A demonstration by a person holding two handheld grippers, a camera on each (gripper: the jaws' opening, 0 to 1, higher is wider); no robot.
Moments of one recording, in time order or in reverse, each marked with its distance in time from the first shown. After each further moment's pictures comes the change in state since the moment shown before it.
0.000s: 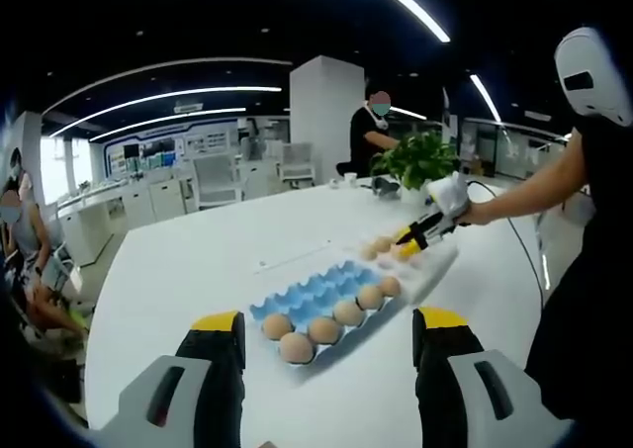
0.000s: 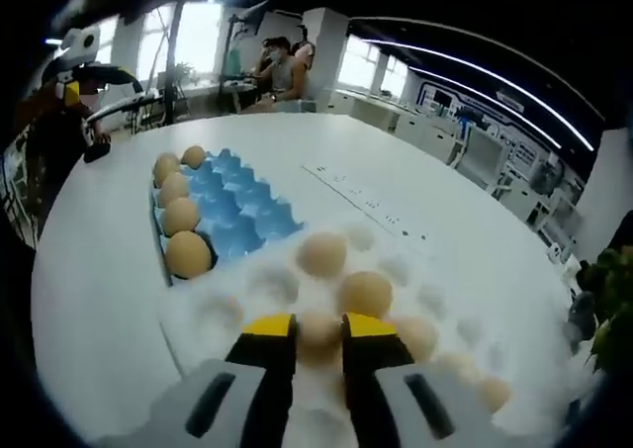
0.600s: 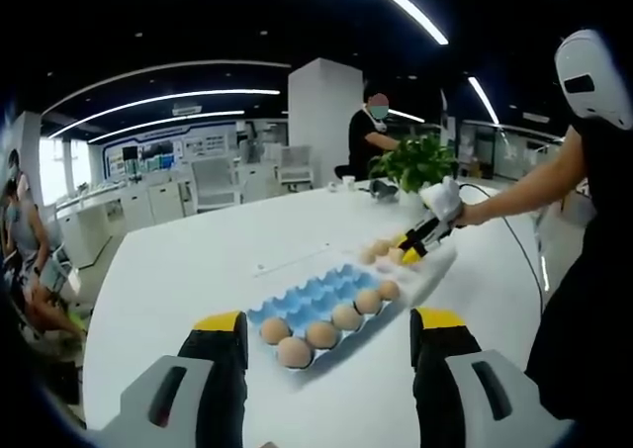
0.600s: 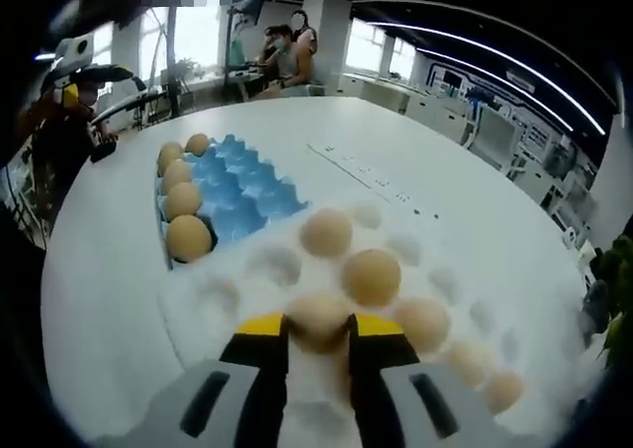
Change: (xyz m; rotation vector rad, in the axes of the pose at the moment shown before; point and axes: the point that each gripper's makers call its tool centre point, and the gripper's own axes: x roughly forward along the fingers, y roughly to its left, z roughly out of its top) left arm 0.002 -0.002 0.003 0.003 -0.012 -0.007; right arm 0.005 -0.001 -0.008 -0.004 0.022 0.049
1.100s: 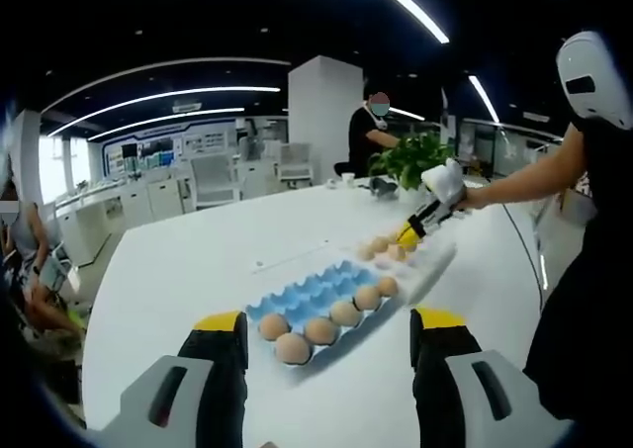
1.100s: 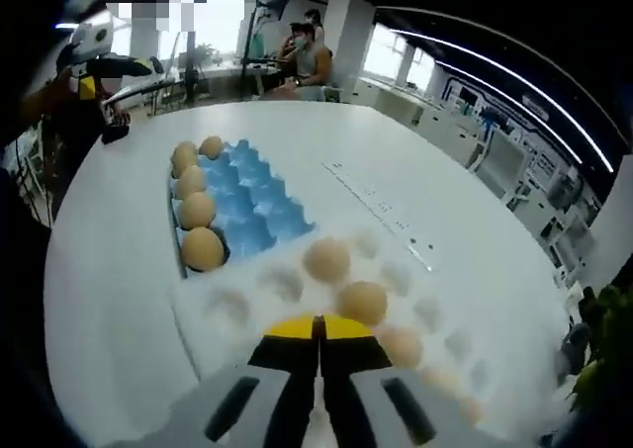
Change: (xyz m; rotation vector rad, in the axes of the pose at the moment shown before) left arm 0.003 -0.001 -0.003 0.001 0.018 -0.007; right arm -0.026 0.012 0.025 -0.125 0.057 0.077
